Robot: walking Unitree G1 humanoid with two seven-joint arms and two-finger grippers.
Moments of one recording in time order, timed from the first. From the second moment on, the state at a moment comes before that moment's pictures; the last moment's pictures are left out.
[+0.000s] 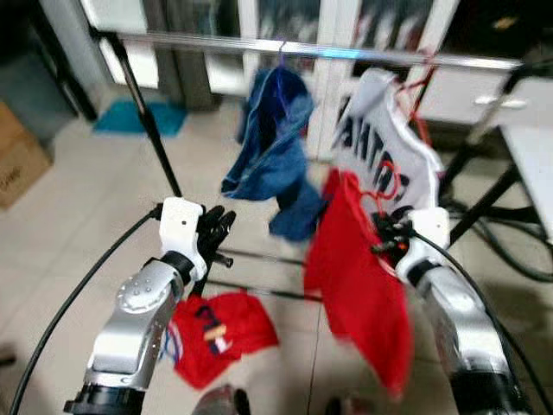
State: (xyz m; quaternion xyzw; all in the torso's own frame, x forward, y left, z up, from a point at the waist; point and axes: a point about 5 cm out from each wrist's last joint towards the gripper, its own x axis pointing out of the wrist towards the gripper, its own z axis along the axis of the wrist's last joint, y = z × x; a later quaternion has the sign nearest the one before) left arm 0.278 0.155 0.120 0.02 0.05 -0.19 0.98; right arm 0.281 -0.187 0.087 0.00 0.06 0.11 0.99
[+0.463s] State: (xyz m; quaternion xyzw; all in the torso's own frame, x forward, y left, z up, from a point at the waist) left arm 0.279 0.160 0.114 0.06 0.04 -0.17 0.98; right arm 0.259 -0.171 0.076 0.01 0.11 0.11 0.99
